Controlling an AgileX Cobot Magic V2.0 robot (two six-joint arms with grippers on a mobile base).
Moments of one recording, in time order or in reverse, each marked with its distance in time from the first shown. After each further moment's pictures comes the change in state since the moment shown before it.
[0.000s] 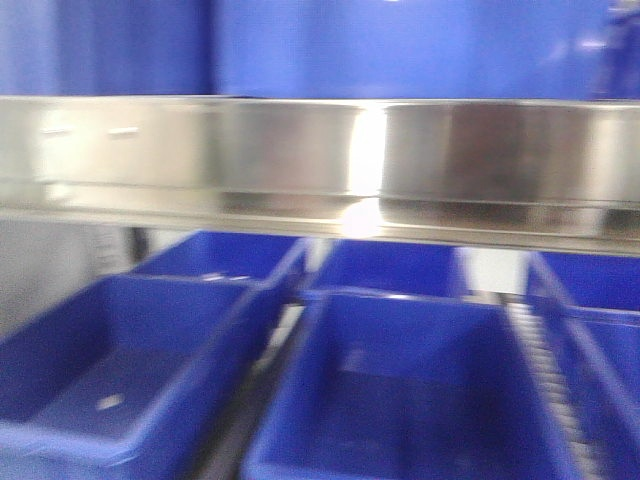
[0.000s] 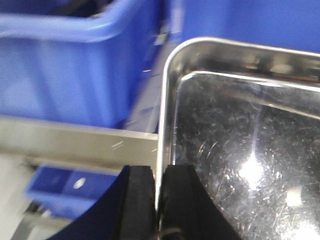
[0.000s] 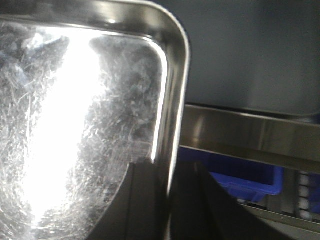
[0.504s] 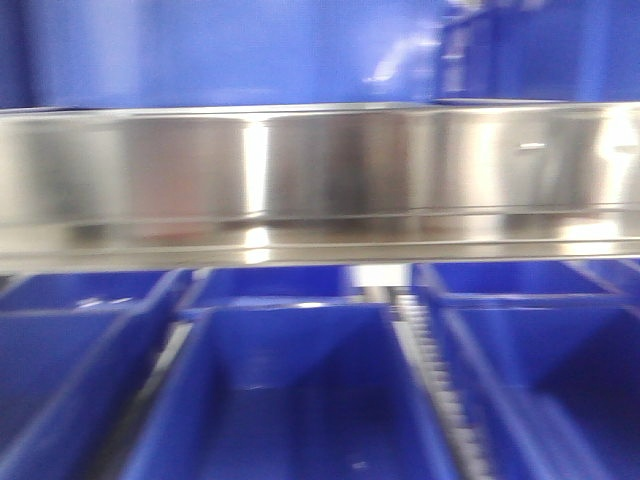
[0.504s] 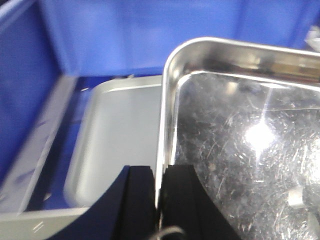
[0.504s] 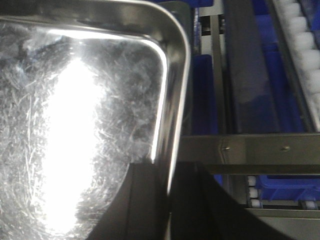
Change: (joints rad) left arm 0.000 0.000 0.000 0.000 0.000 0.000; right arm 0.000 -0.002 0.000 0.000 0.000 0.000
